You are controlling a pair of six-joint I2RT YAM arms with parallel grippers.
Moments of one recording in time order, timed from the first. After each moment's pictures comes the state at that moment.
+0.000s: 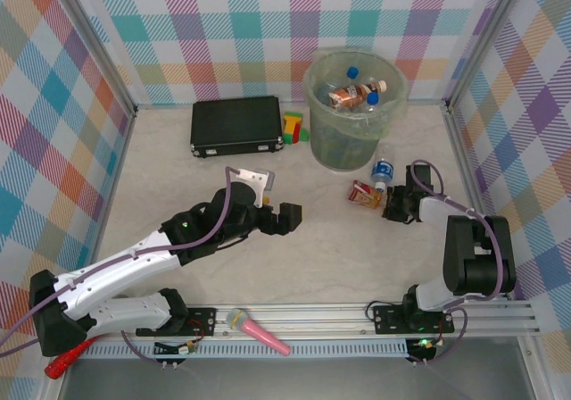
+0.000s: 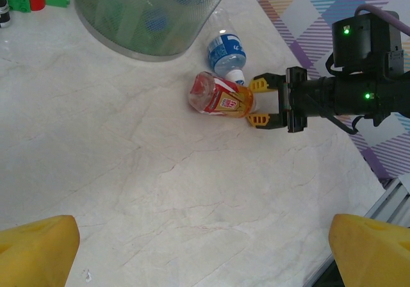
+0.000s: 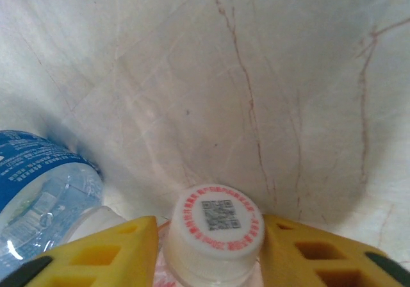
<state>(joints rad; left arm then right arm) -0.97 1.05 0.93 -0.40 -0.12 -0.60 -0.02 1.49 0.66 -0.20 -0.19 1.74</state>
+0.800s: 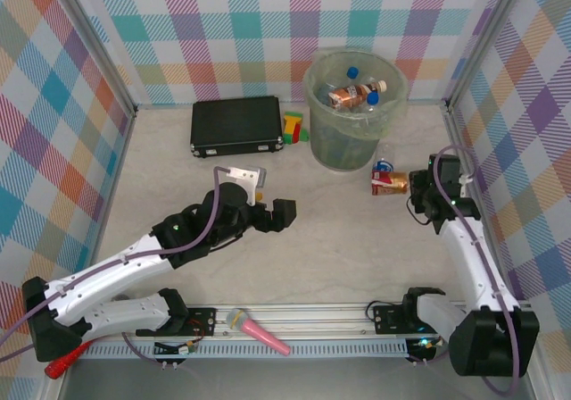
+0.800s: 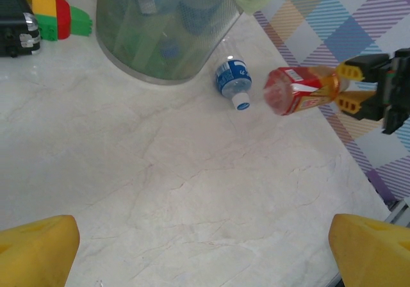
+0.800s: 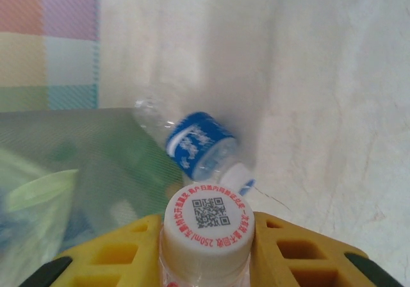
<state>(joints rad) -0.97 0.99 0.93 -0.41 -0.20 -0.60 -0.02 1.00 0.83 -0.56 0.08 1.32</state>
